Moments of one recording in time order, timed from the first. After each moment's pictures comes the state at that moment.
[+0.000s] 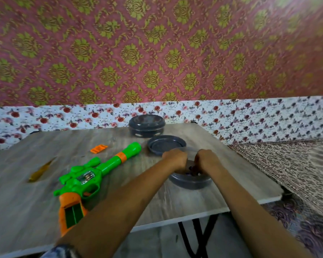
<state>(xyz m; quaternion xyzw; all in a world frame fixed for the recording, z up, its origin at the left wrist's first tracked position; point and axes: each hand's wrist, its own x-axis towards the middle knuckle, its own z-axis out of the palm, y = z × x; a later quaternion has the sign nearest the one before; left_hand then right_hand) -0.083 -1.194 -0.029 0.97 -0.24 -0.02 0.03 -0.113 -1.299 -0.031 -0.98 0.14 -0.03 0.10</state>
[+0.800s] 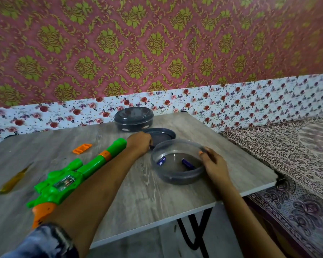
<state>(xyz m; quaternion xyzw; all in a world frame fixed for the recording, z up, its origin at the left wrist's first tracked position) 0.003 -1.143 -0.046 0.97 -0.20 0.11 0.03 -0.142 -1.338 -0.092 -0.77 0.15 -0.20 0.58</state>
